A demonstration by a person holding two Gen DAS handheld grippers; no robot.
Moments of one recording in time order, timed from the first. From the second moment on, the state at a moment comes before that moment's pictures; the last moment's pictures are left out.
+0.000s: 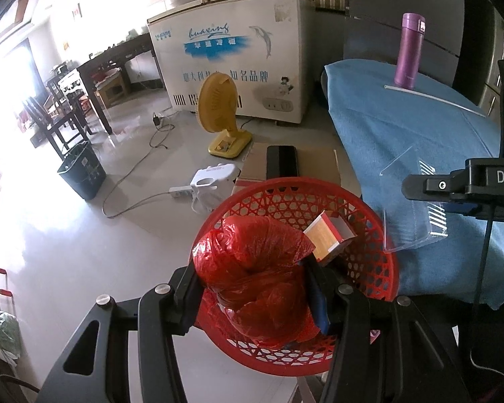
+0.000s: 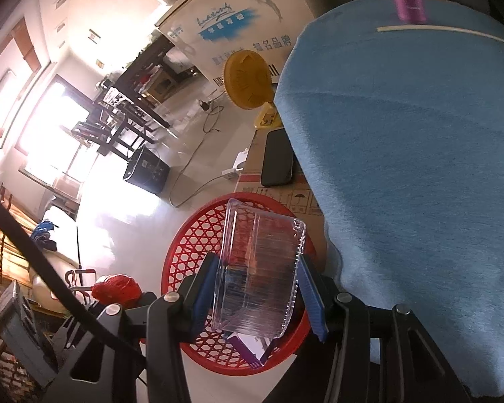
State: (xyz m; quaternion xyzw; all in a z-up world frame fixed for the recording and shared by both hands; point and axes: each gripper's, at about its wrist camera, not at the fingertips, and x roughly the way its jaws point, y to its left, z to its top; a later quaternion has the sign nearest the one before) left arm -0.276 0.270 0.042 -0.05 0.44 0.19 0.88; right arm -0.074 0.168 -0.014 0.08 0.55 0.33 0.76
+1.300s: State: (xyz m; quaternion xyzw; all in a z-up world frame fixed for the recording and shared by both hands) left arm -0.268 0.275 0.031 -0.05 0.44 0.17 0.88; right arm -0.079 0.176 -0.026 0.08 0.56 0.35 0.74
